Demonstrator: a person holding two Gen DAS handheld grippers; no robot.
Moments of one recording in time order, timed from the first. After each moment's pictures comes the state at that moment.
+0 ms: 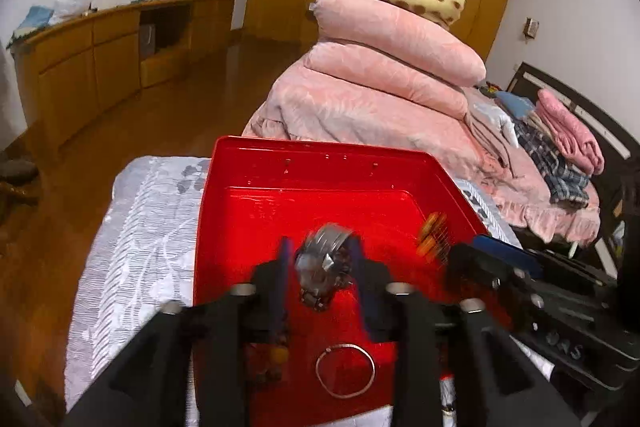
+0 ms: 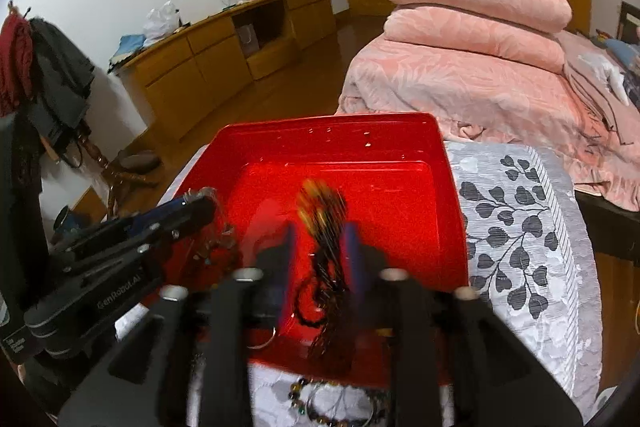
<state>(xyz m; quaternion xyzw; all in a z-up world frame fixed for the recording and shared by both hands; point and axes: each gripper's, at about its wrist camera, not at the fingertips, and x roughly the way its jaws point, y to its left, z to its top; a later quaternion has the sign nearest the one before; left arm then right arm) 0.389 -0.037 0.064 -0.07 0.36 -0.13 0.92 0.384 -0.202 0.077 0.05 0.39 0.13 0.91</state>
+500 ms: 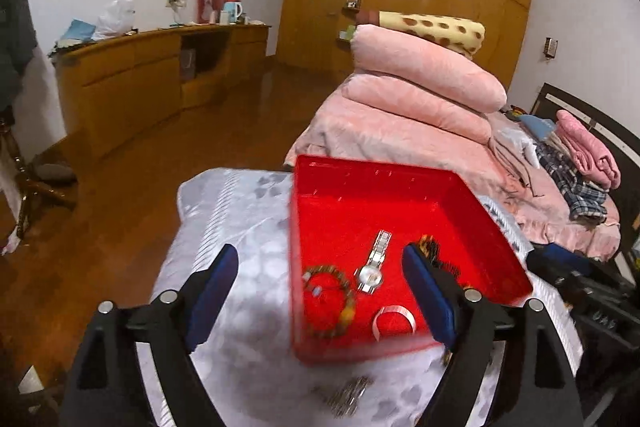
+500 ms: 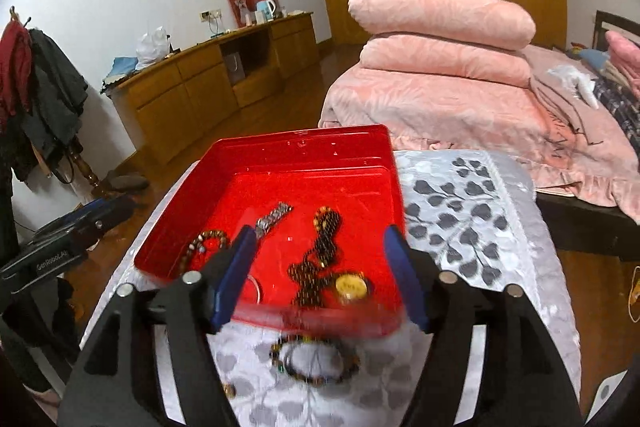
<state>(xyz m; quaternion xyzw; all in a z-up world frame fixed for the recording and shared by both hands) 0.316 0.013 0.090 -0.06 0.32 -0.07 0.94 0.317 -0.229 0.092 0.05 0.33 0.10 0.94</state>
